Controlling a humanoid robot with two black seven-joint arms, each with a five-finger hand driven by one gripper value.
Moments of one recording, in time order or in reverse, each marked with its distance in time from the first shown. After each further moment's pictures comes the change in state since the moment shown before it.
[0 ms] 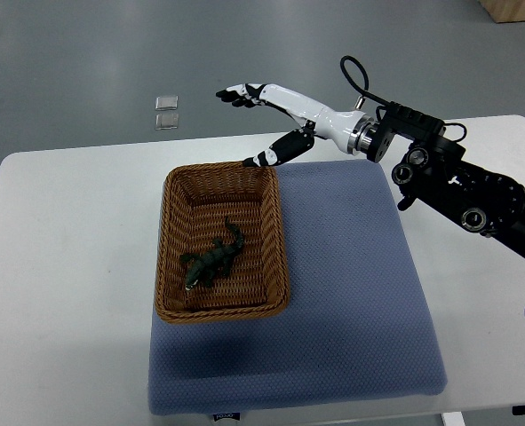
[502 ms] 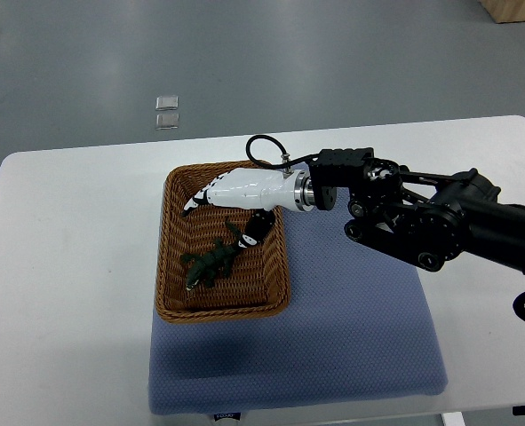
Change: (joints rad) left arm 0.000 0.000 0.000 -0.001 0.000 0.000 0.000; right arm 0.172 0.073 -0.432 0.020 -0.479 0.005 -0.001
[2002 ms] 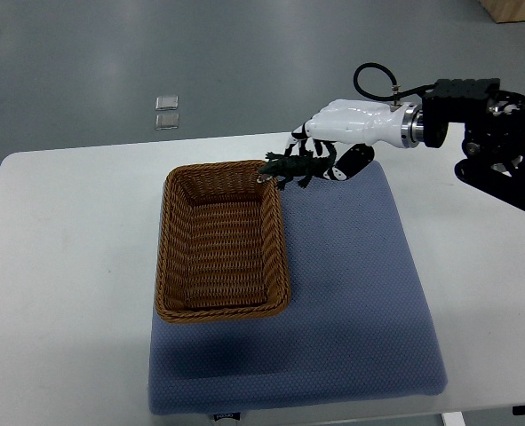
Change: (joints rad) left arm 0.000 0.000 0.000 0.000 0.000 0.000 0.000; right arm 0.097 -0.350 -0.010 0.169 0.000 0.037 0.005
